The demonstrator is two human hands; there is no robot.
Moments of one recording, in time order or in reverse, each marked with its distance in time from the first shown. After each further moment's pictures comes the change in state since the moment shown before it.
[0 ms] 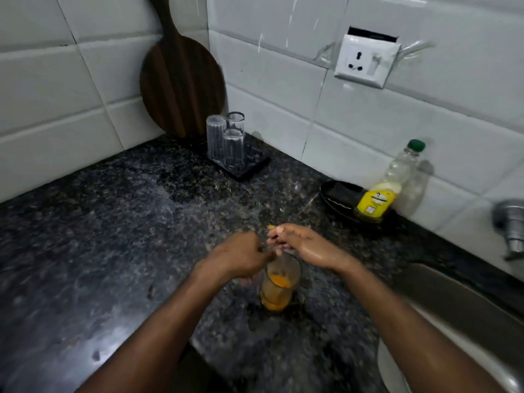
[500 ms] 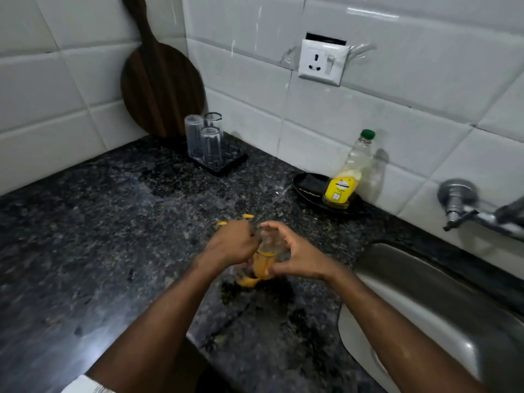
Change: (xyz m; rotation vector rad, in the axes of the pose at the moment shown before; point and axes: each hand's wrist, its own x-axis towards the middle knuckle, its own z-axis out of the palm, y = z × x) left_hand 0.002 0.036 0.043 0.064 0.217 0.095; right_hand -0.077 0.040 -0.001 -0.061 0.035 -0.143
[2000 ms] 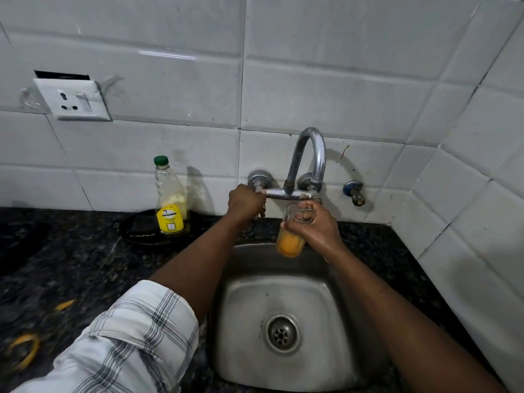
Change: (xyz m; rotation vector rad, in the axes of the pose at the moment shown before) left_hand 0.112 0.351 0.111 -0.386 -0.068 0.186; right_hand -0.233 0.076 -0.187 0.021 1.291 0.347
